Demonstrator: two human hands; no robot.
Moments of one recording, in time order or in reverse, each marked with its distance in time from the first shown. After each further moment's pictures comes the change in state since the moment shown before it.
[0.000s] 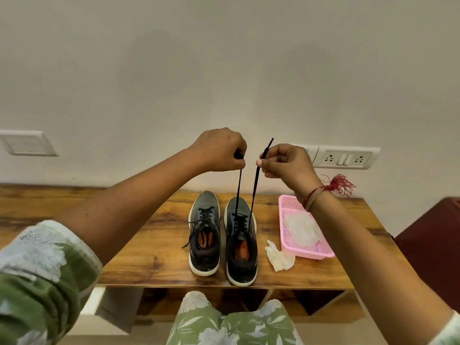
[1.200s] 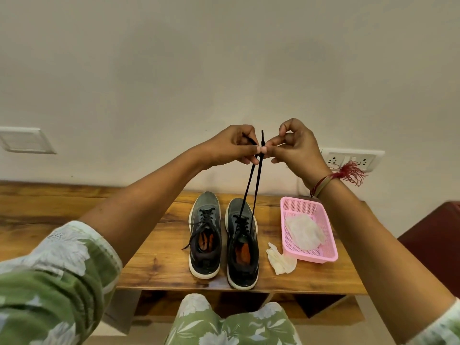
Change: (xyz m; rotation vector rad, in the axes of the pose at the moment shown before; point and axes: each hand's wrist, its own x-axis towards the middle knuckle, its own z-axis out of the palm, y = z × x) left_hand 0.008 -0.005 0.007 -1.110 -0.071 -0.082; right_hand 0.024 -0.019 -0.005 -0.024 -0.044 -0.173
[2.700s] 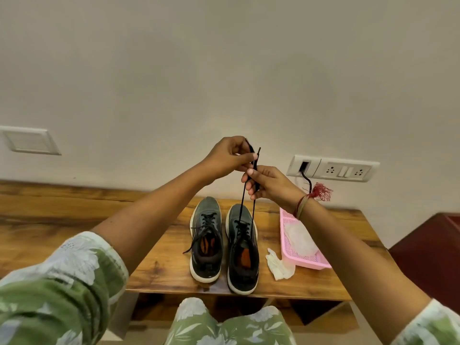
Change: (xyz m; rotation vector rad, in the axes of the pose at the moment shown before) left_hand -0.011 -0.022 -0.002 -0.100 0.230 0.006; right_hand -0.012 0.029 0.043 0.153 -0.425 0.248
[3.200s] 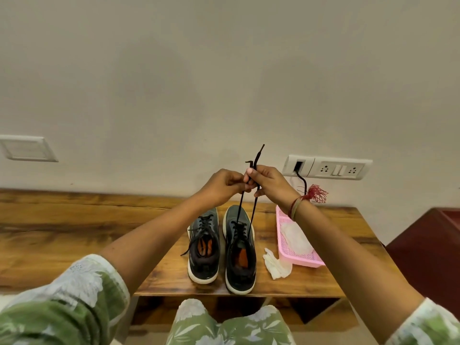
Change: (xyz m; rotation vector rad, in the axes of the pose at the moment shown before) left_hand -0.027 -0.038 0.027 0.073 -0.085 -0.099; right_hand -0.006 0.002 -0.005 -0.156 0.204 -0.051
